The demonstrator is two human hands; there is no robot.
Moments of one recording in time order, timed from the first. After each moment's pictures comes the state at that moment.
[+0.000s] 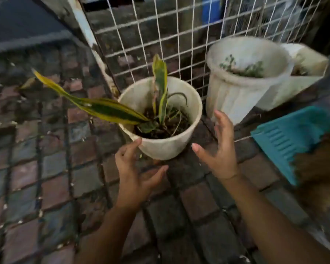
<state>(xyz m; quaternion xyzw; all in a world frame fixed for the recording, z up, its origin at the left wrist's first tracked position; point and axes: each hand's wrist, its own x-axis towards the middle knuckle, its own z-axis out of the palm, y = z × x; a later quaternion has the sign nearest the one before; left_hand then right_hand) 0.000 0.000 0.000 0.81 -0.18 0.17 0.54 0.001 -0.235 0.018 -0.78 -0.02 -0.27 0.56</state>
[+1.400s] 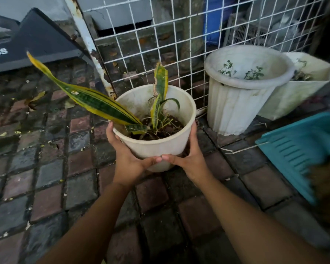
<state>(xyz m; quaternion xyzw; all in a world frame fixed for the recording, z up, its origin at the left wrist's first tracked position) 0.077 -0.008 -0.011 0.76 -0.18 0.12 0.61 0.045 -0.201 -0.042 -0.67 -0.03 -0.11 0.73</state>
